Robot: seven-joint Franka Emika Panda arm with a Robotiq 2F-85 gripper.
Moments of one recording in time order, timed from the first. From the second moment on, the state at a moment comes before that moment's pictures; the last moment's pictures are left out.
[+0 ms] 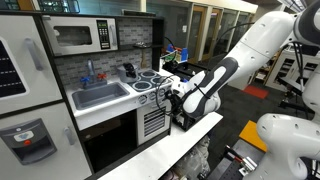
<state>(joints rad) 2.06 -0.14 -1.88 -2.73 0.26 3.45 -1.67</state>
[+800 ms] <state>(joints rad) 2.46 -0.21 -2.30 -2.67 0.30 3.45 -1.84</state>
